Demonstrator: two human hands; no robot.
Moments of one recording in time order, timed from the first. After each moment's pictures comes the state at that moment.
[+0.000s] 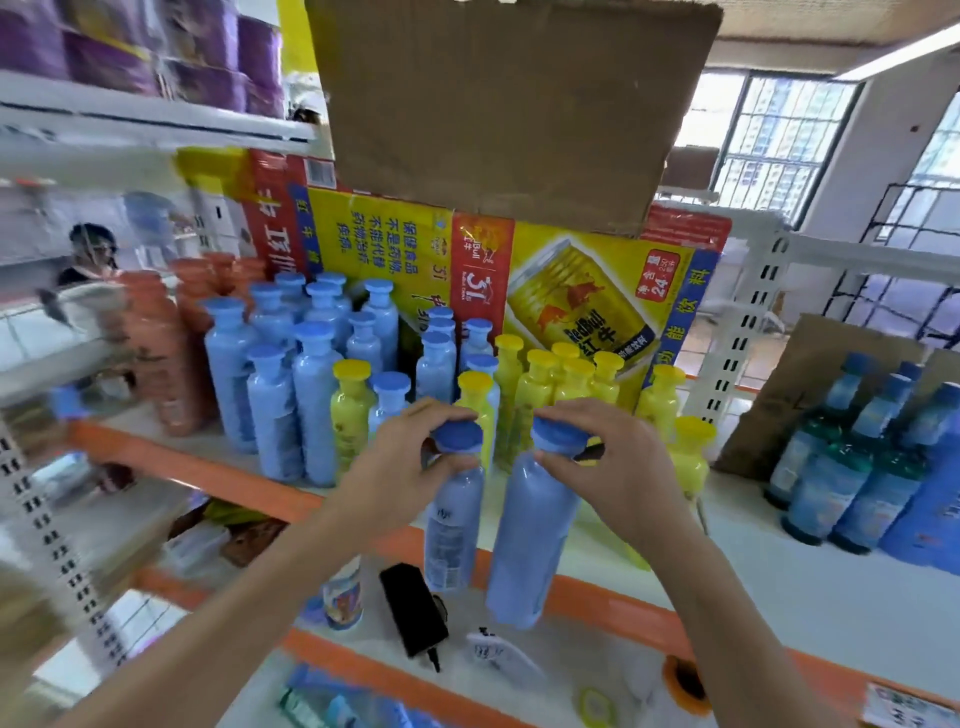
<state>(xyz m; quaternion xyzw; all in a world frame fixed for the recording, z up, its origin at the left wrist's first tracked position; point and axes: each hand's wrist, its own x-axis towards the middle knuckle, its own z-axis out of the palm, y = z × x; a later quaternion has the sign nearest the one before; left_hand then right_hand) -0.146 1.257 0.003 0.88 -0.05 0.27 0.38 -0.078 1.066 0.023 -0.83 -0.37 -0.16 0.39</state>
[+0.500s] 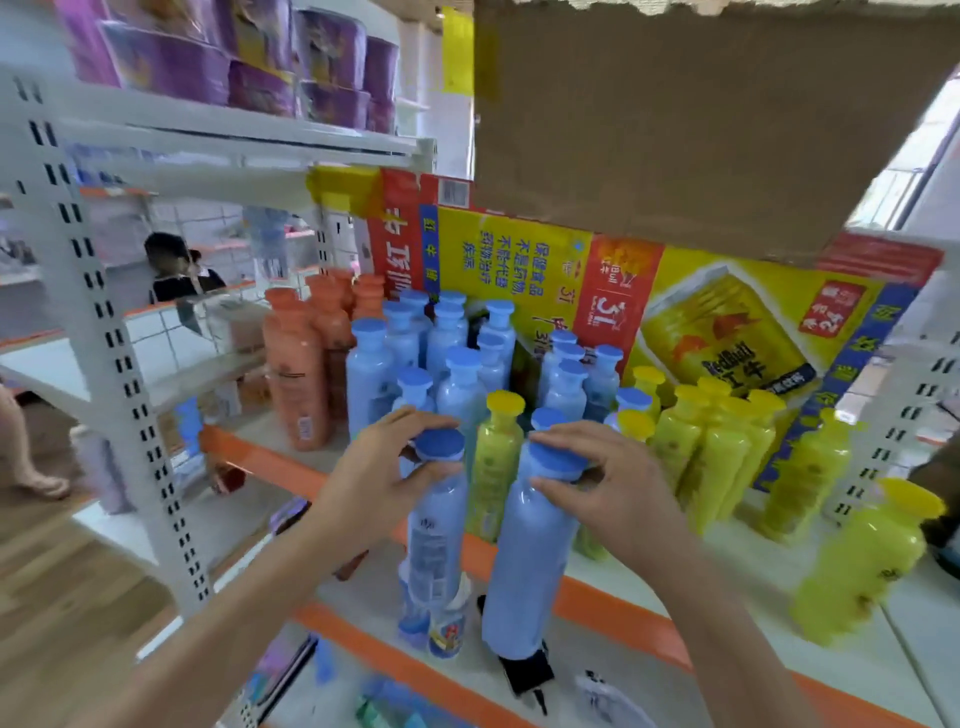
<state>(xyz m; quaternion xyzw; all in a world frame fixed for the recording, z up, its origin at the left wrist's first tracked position) -0.202 1.414 0.003 0.88 0.00 0.31 0.36 -0.099 1.218 0.009 -0.79 -0.42 -0.10 0.44</state>
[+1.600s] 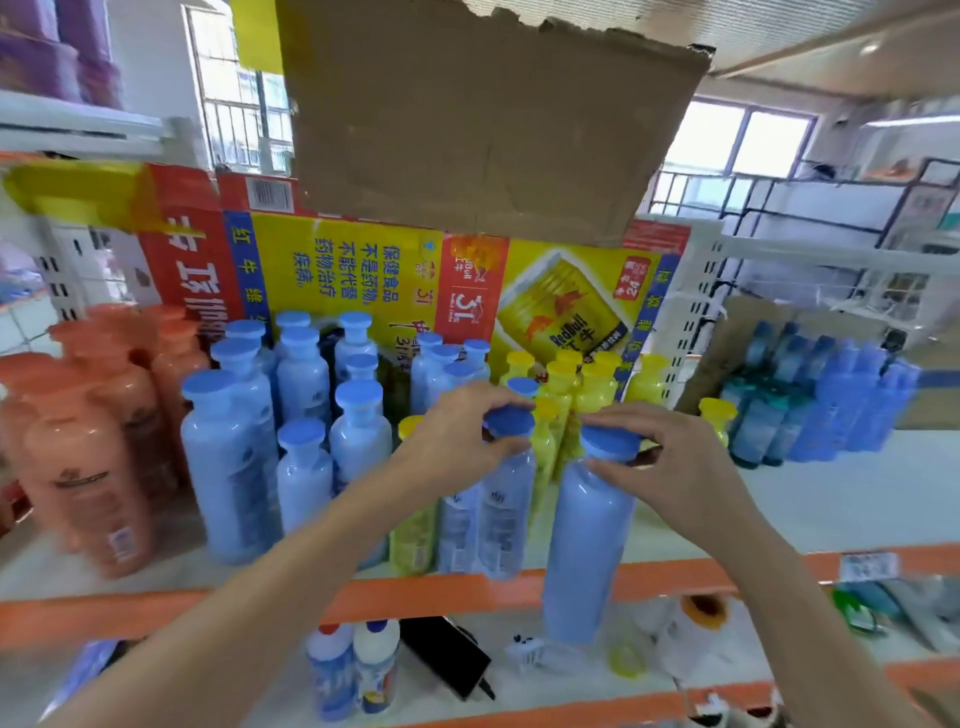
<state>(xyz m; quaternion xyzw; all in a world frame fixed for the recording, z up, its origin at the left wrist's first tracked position) -0.098 1.385 0.043 0.88 -0.24 0.13 0.39 -0.130 1.177 0.045 -0.88 -0.20 -0.21 0.37</state>
